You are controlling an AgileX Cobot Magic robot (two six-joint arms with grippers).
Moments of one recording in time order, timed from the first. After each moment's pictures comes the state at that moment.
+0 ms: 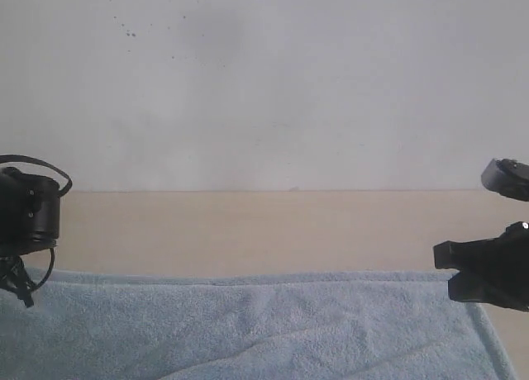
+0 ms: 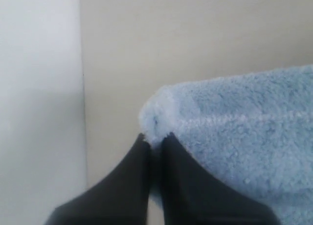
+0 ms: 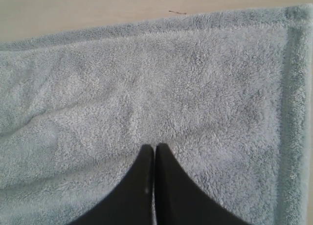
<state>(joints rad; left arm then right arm) -0.26 2.01 -1.13 1.24 1.03 -0.88 0.07 1.41 -0.73 0.83 0.48 -0.62</state>
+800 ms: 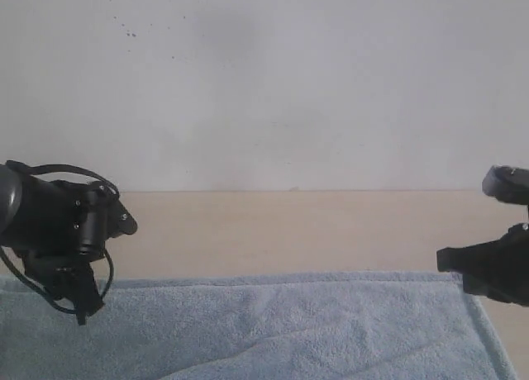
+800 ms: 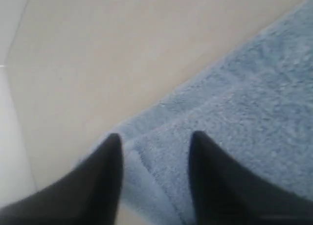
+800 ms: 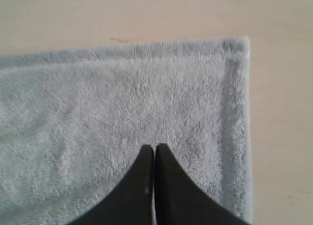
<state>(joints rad) -0.41 2.01 -1.13 1.17 0.82 -0.67 0.07 1.53 -0.73 0.83 0.26 -0.68</state>
